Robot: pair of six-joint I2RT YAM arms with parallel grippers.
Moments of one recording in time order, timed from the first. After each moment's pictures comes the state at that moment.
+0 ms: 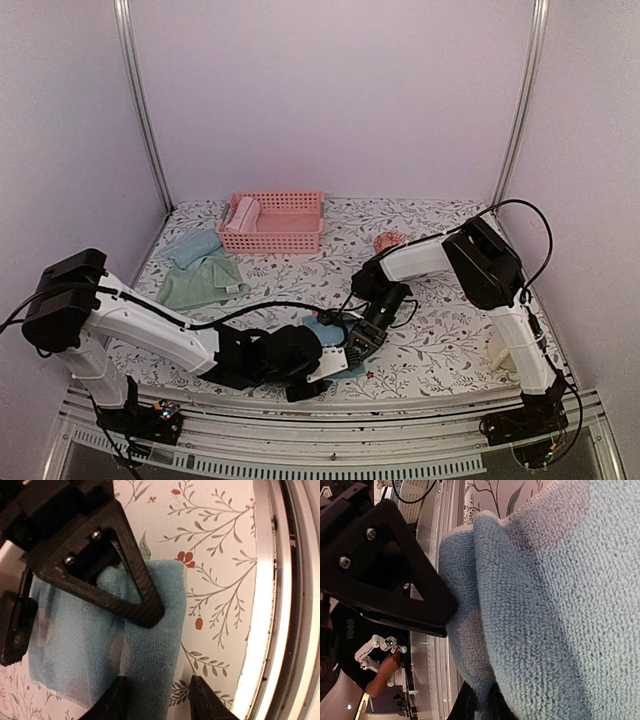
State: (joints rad) left arm -1.33 1.68 0.80 0.03 -0.25 0.18; right arm 0.77 2.42 1.65 -1.22 -1.08 -0.76
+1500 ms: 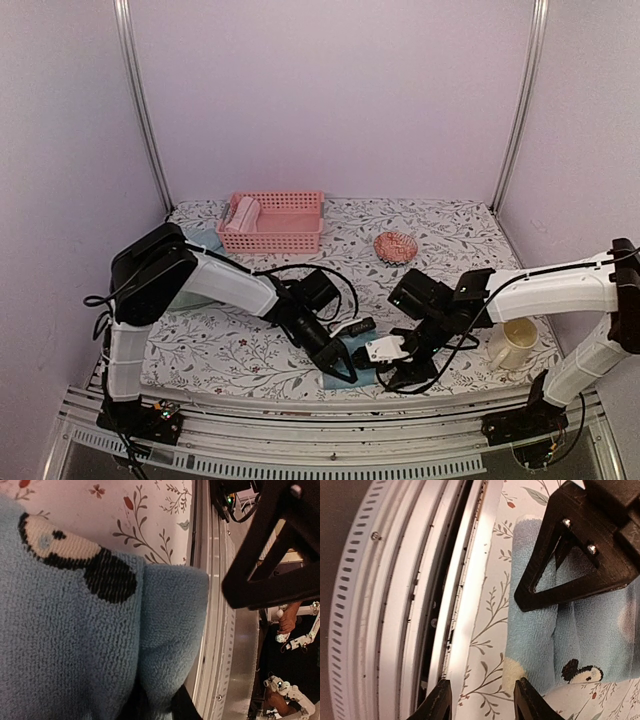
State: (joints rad) left arm -0.97 2.14 1.24 -0.23 0.90 -0.13; right arm 0.99 1.48 0.88 -0.61 -0.42 -0.71
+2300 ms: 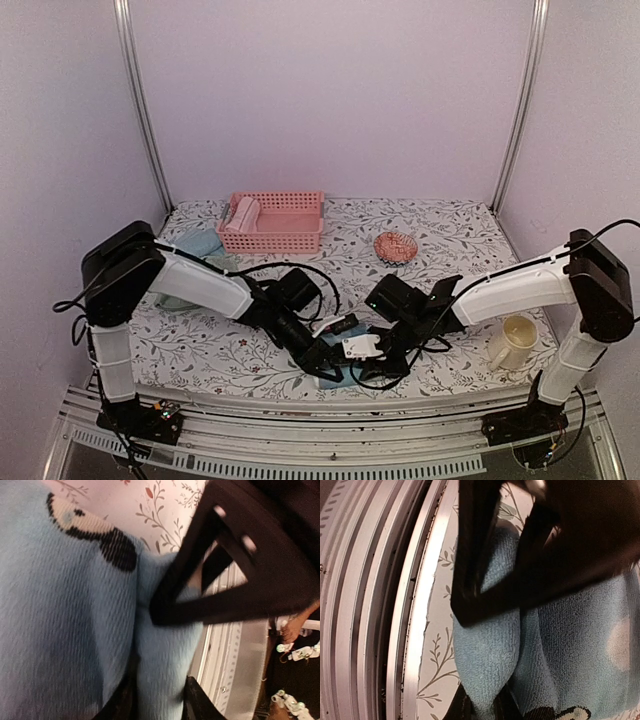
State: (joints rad) left arm -0.95 2.03 1.11 -0.17 0.85 -0.17; right arm 1.04 1.69 0.91 -0.36 -0.30 -0.66
